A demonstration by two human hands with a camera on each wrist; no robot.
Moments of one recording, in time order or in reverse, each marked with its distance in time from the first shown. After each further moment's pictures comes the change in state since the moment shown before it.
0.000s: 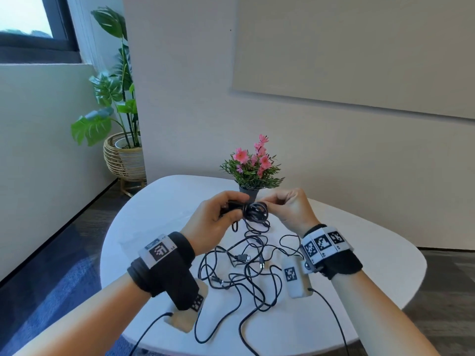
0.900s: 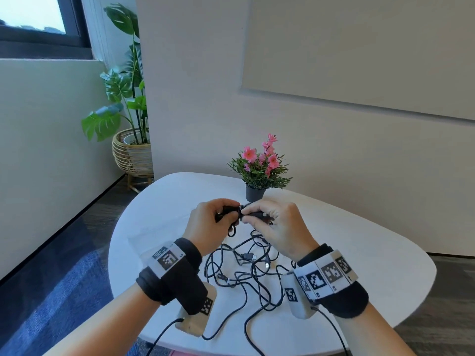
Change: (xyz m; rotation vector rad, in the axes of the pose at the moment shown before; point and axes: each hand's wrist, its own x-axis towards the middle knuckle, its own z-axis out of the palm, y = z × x) left_hand -0.006 -0.022 -0.006 0.148 0.250 -0.173; right_hand -0.026 -0.015 0.035 -0.241 -0.086 -0.433
